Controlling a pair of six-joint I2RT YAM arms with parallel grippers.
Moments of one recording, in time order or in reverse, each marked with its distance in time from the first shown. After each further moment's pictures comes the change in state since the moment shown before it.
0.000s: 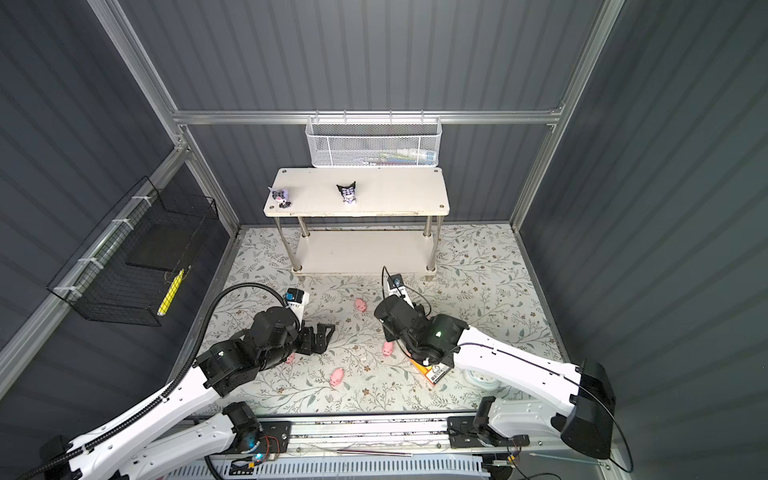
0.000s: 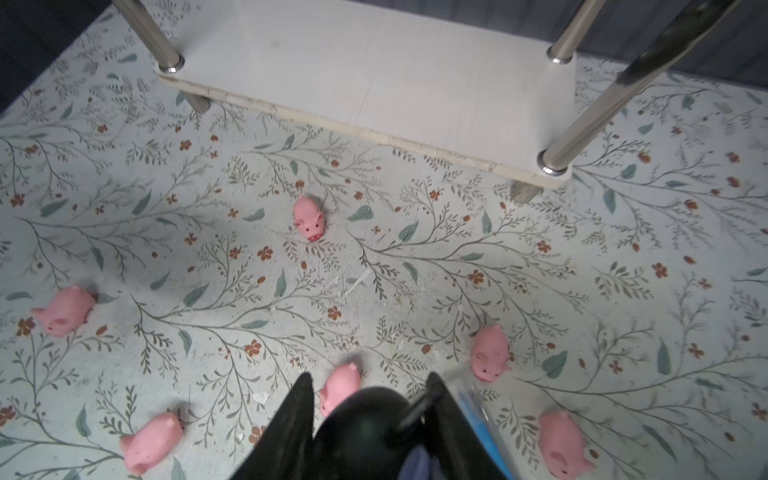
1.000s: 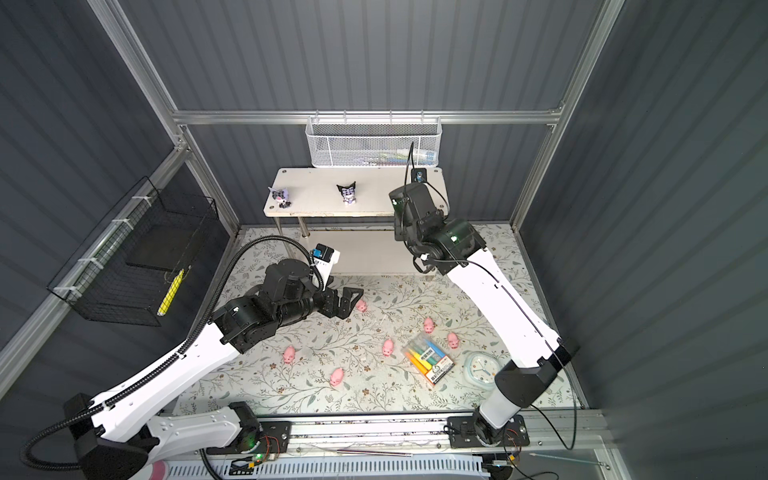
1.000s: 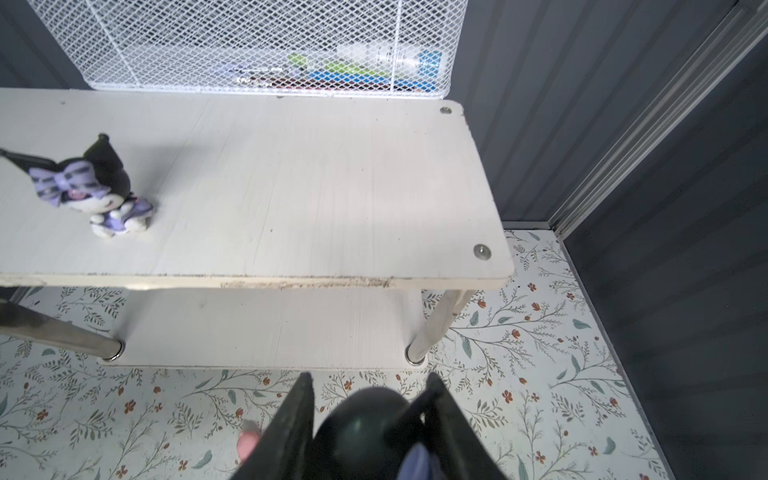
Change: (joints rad) left arm 0.000 0.314 0.453 0.029 0.137 0.225; right arm -0.339 0.436 1.009 -0.325 0.059 -0.186
